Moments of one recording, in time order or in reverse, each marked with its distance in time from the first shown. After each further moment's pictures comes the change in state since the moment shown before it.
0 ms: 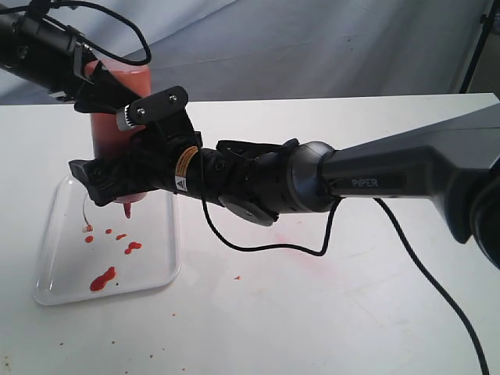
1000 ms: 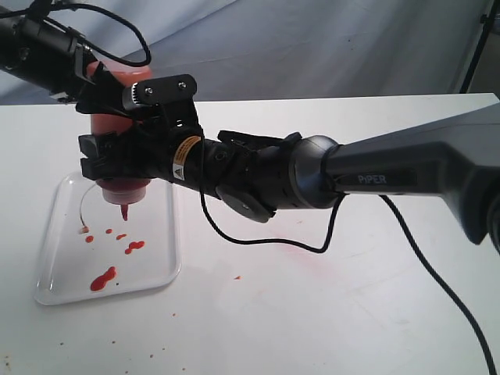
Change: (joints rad) left arm 0.000 0.000 0.009 -0.008 -0.007 -0.002; right arm 0.001 -0.027 0.000 0.106 0.003 0.056
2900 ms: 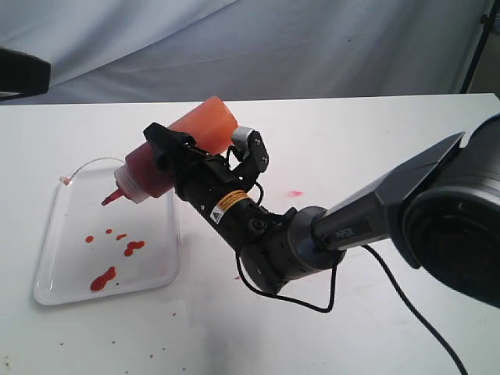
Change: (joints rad) left arm 0.002 -0.865 0.480 0.129 -0.272 -0.399; right arm 0.010 0.153 0.196 0.426 -0.624 0.571
